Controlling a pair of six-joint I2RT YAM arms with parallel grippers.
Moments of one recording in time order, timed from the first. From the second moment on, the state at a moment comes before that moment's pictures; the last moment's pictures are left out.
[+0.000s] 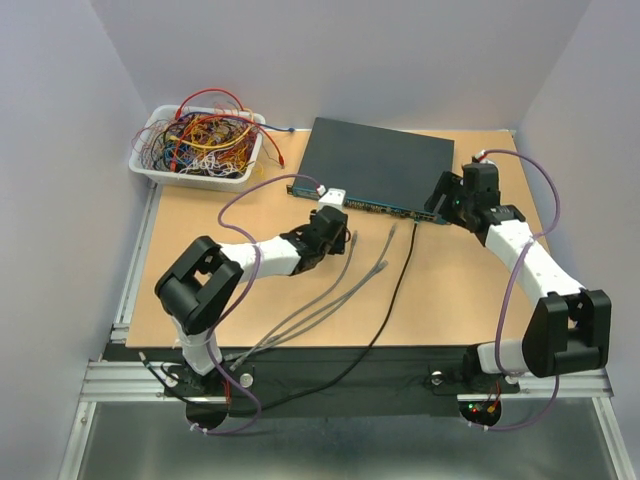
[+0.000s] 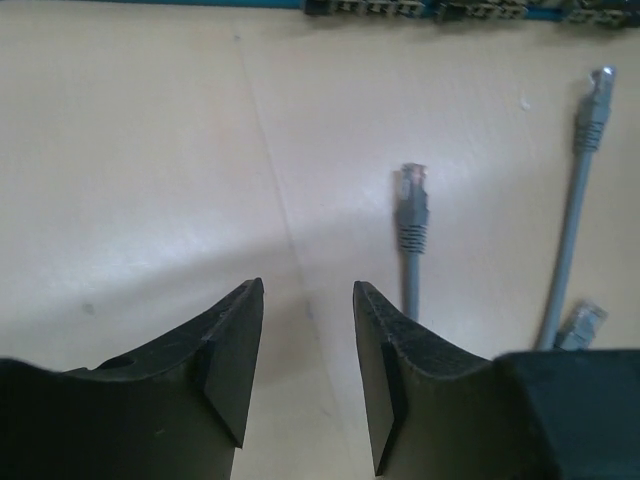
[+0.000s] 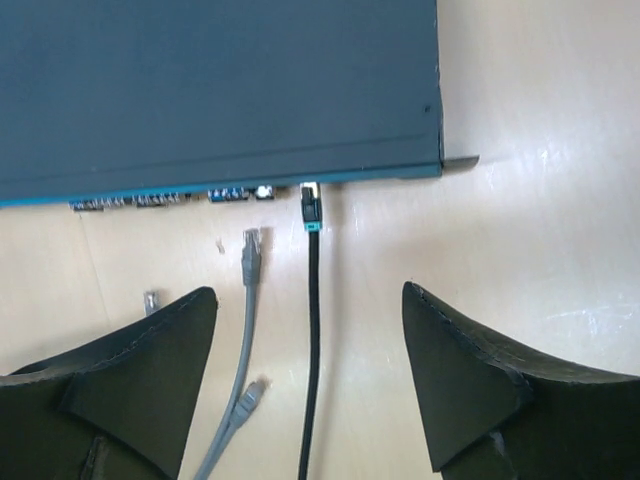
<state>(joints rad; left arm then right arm) -0.79 1.75 0.99 0.10 -0.34 -0.43 0.11 1.35 1.02 -0.35 0.10 0.51</state>
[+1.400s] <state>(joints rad) -0.66 1.32 0.84 0.20 0.26 -0.52 0.12 1.20 0.73 0.22 -0.80 0.76</state>
